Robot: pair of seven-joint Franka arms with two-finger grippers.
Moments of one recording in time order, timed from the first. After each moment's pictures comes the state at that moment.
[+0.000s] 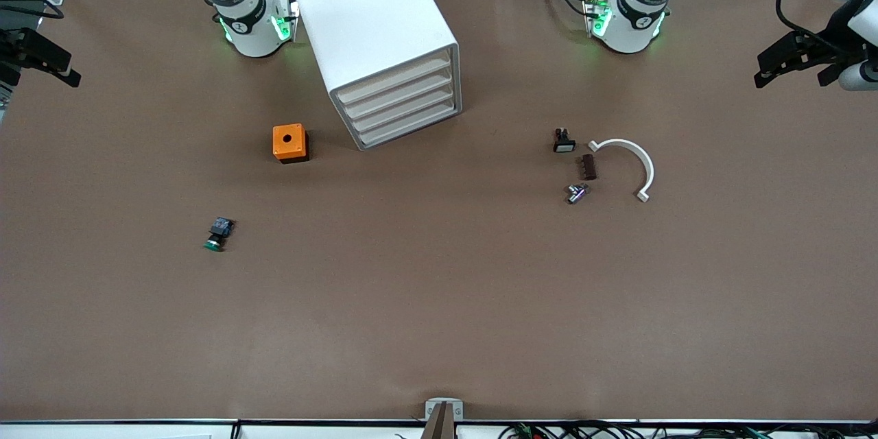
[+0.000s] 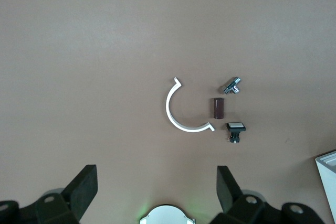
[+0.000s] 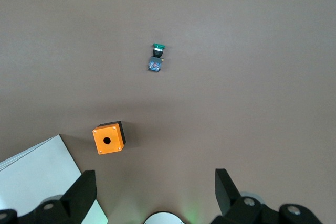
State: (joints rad) left arm -0.04 -0.15 0.01 -1.67 0.00 1.47 -0.04; right arm 0.00 -0.17 -0.10 -1.66 0.00 1.46 -0.05
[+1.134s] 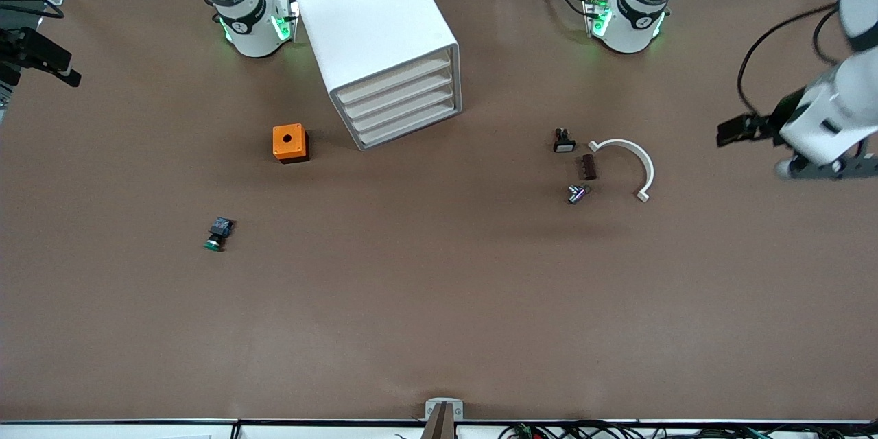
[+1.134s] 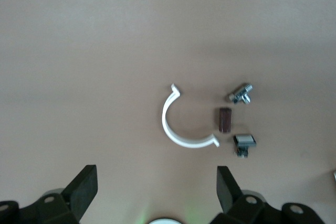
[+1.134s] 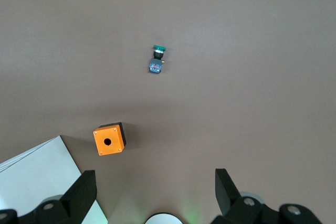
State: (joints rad) left arm -0.04 0.14 0.00 -1.67 0.00 1.62 -0.04; right arm 0.00 -0.17 -0.09 -1.64 0.00 1.46 -0.05
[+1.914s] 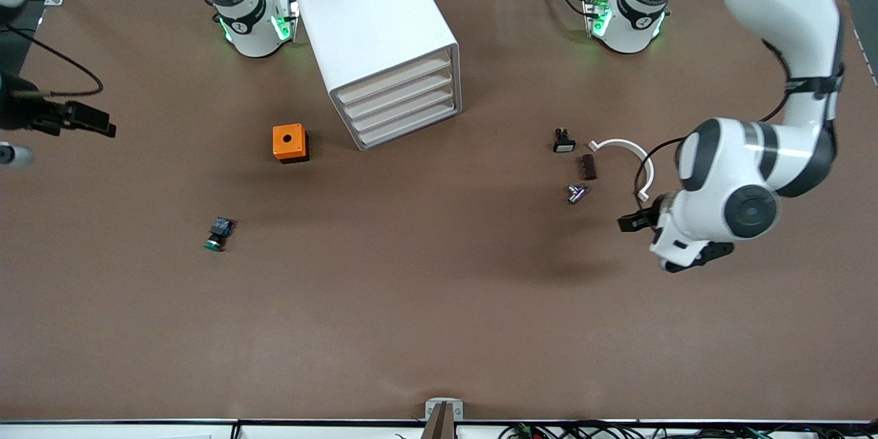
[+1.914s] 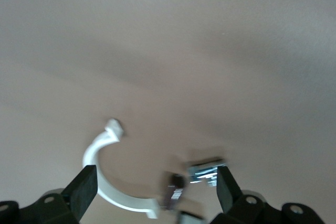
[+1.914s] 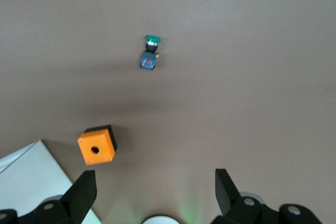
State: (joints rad) left arm -0.21 0.53 0.00 -1.58 -0.02 1.81 -0.65; right arm -0.01 0.07 -0.10 -1.62 0.00 1.54 -0.05
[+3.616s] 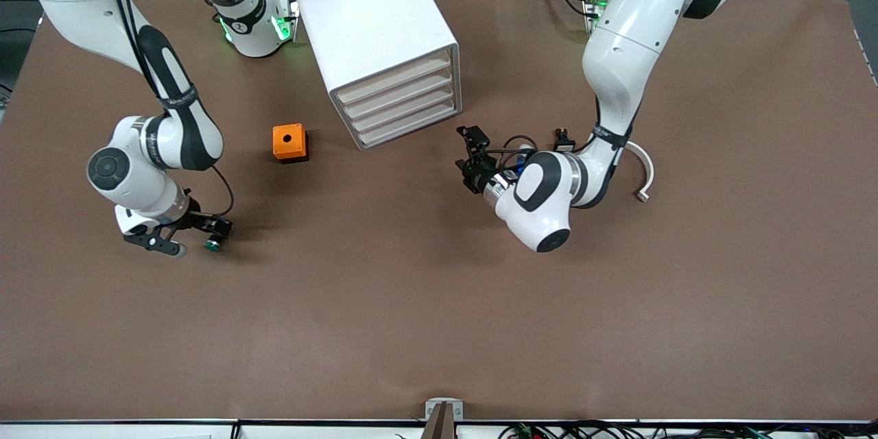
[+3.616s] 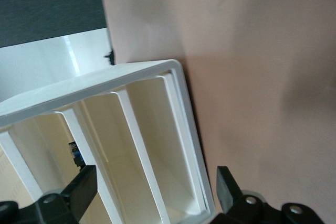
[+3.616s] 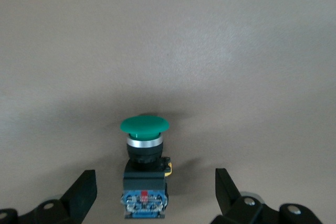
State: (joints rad) left arm -0.52 0.91 -0.02 -1.38 -0.93 1.51 -2.04; right arm 0.05 0.46 -0.09 -2.13 0.00 2.63 0.24
